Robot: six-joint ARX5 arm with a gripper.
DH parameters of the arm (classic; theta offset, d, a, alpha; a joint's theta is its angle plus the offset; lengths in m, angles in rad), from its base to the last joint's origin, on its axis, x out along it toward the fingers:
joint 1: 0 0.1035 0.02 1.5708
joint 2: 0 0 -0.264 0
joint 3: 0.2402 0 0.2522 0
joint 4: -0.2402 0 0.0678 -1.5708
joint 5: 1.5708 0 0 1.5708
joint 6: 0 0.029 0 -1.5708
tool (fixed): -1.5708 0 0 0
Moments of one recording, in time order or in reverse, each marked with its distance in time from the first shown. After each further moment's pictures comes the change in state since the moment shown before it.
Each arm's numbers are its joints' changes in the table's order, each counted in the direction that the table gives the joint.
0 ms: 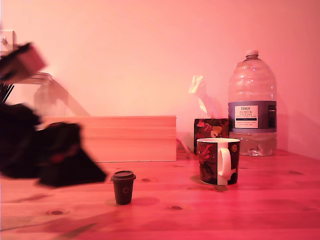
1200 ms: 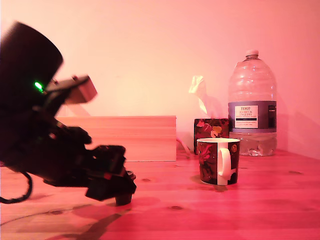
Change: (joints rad) arm 0.028 -0.314 0.155 0.101 0.000 0.056
